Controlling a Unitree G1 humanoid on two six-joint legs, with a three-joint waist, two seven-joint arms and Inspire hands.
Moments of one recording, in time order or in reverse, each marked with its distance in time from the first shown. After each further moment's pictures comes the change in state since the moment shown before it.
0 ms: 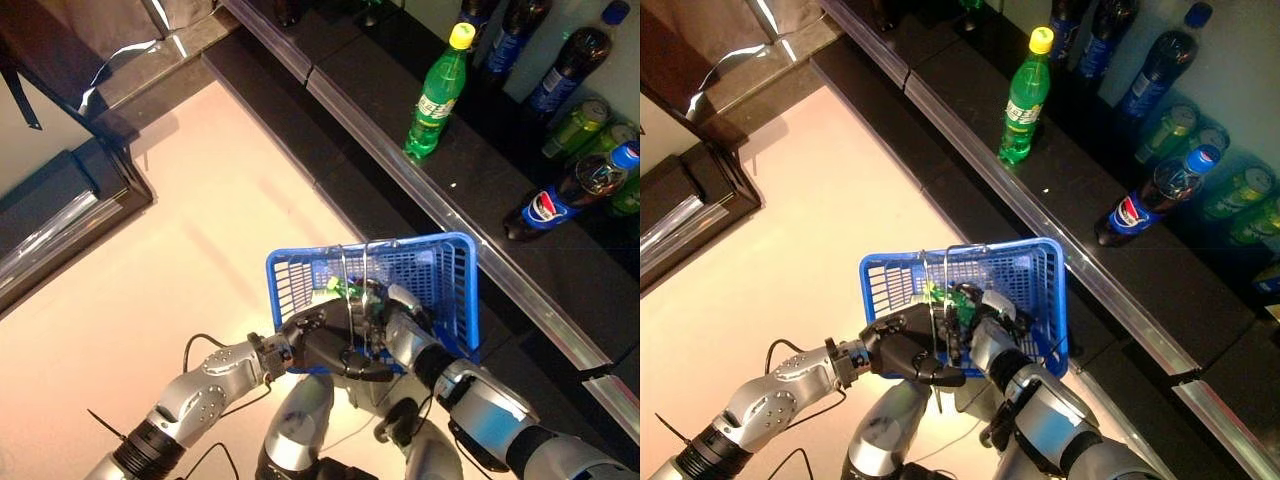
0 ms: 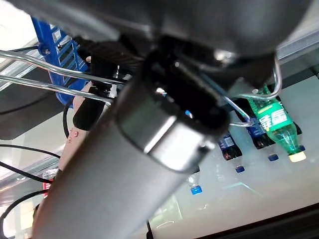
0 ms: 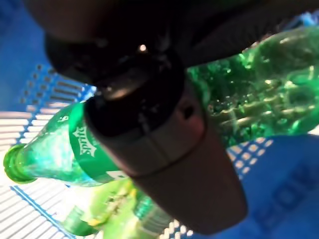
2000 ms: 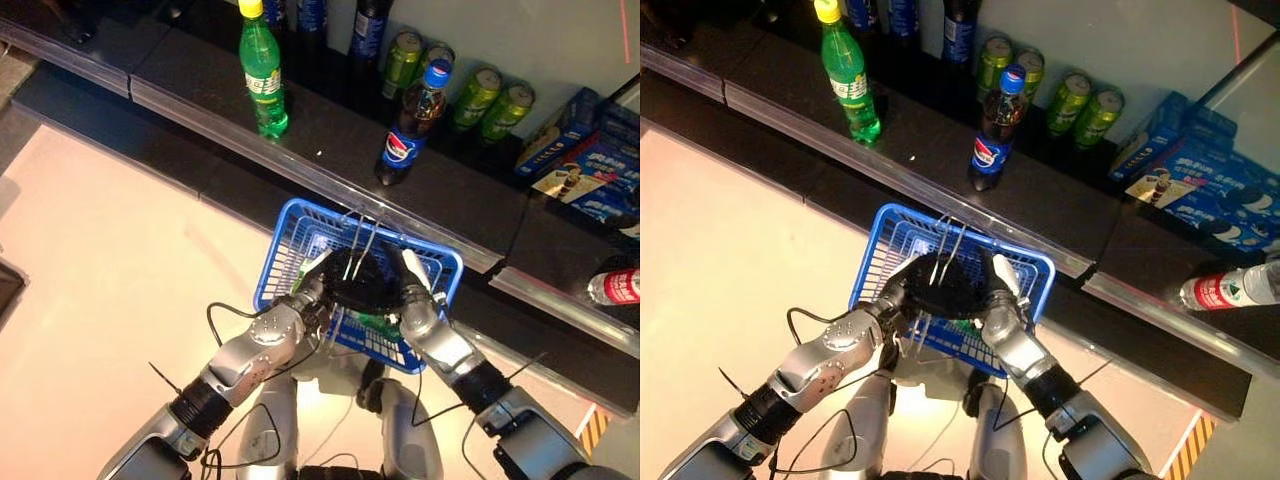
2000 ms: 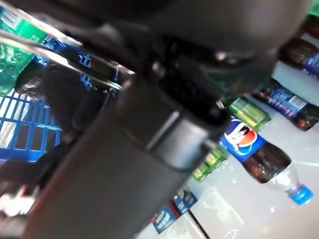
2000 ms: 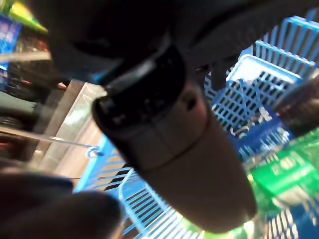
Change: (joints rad) left arm -0.230 -0.175 -0.072 0.129 0.240 -0.064 0.548; right arm 0.292 -0.234 -0.226 -0.780 0.274 -0.105 -0.139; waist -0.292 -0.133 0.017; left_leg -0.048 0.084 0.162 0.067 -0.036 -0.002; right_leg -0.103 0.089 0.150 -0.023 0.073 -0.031
